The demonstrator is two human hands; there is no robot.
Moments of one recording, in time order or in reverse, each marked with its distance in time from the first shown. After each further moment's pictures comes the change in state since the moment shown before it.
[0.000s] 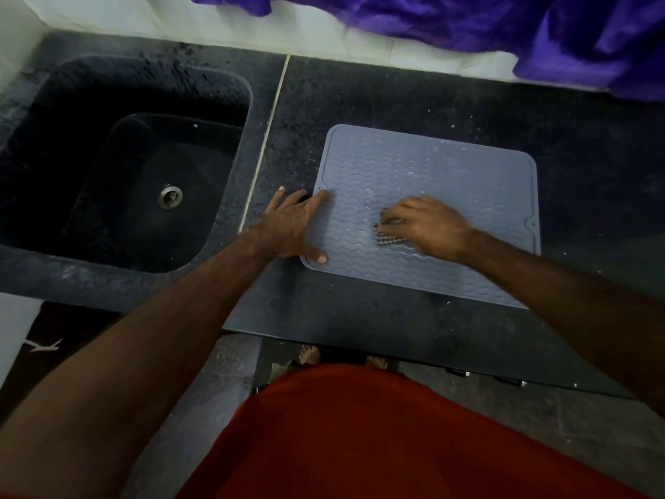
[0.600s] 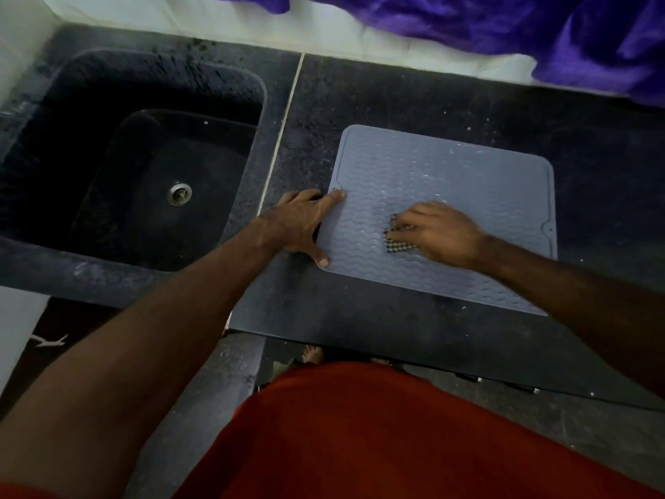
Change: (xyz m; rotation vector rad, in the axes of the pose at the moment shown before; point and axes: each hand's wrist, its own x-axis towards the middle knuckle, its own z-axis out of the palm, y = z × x) left_hand 0.006 -0.022 -0.005 0.035 -0.074 0.053; right_hand 0.007 -0.007 -0.002 0.007 -0.051 -0.008
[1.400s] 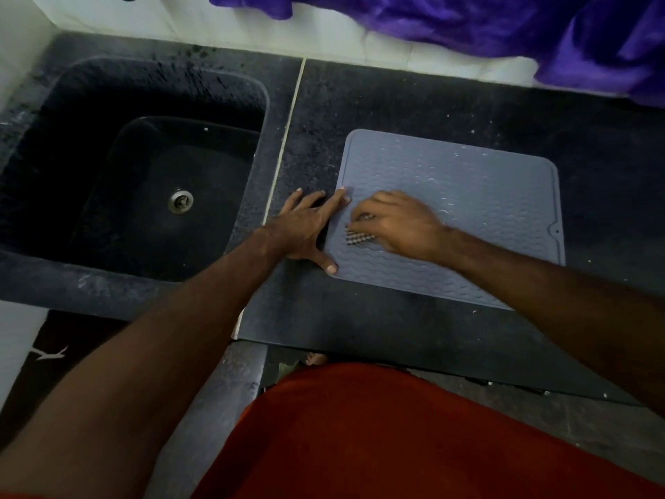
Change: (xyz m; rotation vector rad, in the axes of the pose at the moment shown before) left_hand -0.001 -0.006 0.003 0.016 0.045 0.072; right_hand 0.070 -0.035 -0.021 0.040 0.061 0.030
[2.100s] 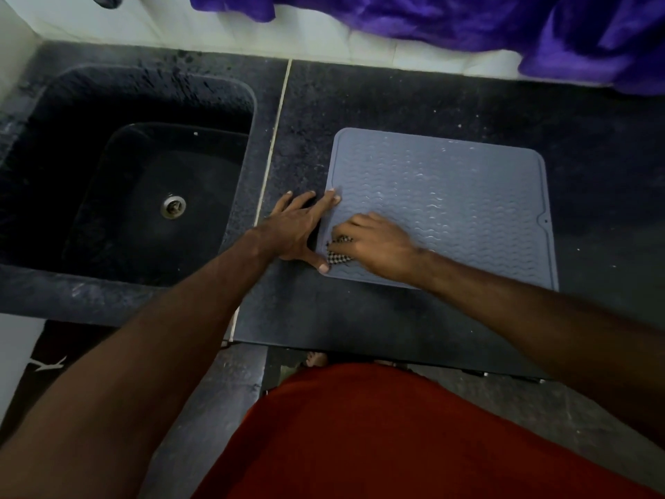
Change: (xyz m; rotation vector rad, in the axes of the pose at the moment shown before) left_hand 0.001 0.001 0.000 0.029 -0.019 -0.004; right_hand -0.004 -0.033 0.023 0.011 0.000 0.004
